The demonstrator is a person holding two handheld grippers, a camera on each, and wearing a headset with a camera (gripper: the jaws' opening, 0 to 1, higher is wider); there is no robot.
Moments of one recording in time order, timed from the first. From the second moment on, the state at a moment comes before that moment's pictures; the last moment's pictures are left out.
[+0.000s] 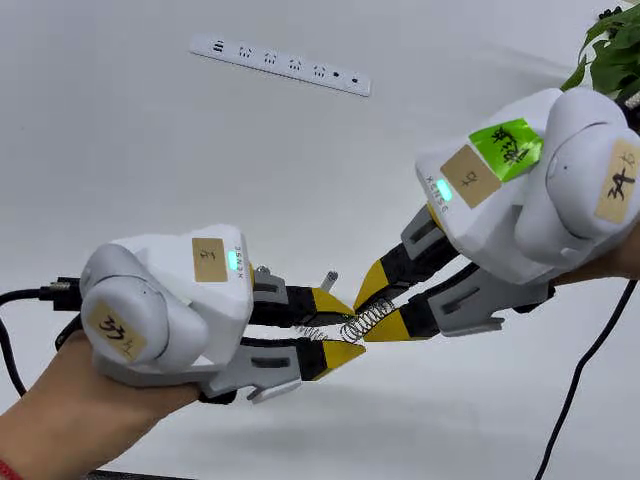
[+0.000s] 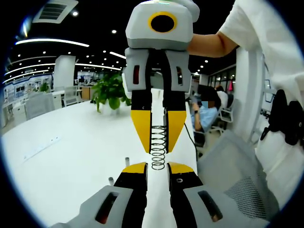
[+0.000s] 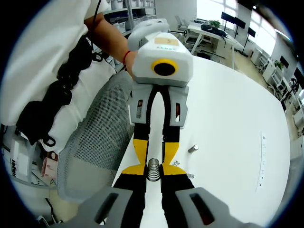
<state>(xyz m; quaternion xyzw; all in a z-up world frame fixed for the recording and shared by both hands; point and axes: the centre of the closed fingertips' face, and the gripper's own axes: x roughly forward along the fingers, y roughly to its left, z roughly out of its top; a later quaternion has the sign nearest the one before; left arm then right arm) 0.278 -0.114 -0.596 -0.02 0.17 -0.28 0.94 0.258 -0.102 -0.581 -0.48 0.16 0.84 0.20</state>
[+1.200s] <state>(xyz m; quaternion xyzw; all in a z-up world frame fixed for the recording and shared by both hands) 0.239 -0.044 -0.637 0.03 0.24 -0.19 0.95 0.332 -0.045 -0.629 -0.53 0.19 0.77 0.30</state>
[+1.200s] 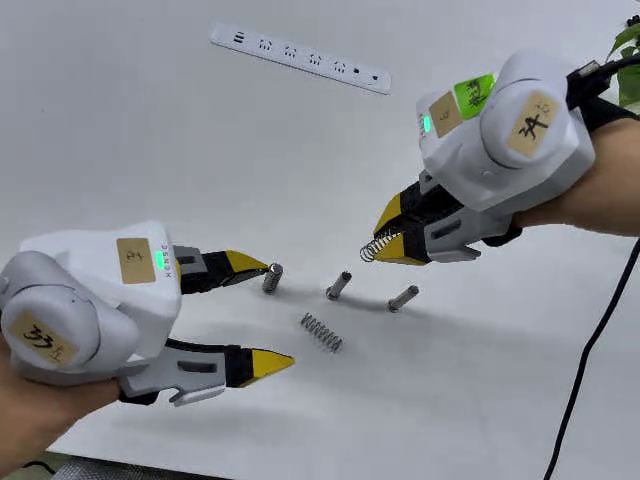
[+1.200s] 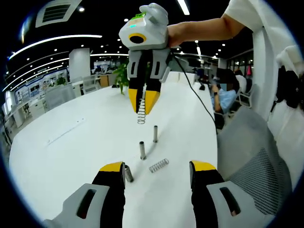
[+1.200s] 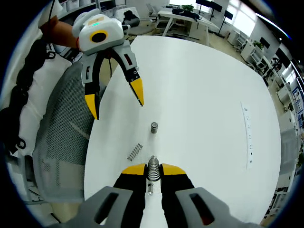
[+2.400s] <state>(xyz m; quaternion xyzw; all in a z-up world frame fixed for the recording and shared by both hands) 0.230 -0.038 -0.651 -0.02 0.24 -0.17 0.96 0.330 -0.041 -0.681 -0.54 0.24 0.76 0.28</state>
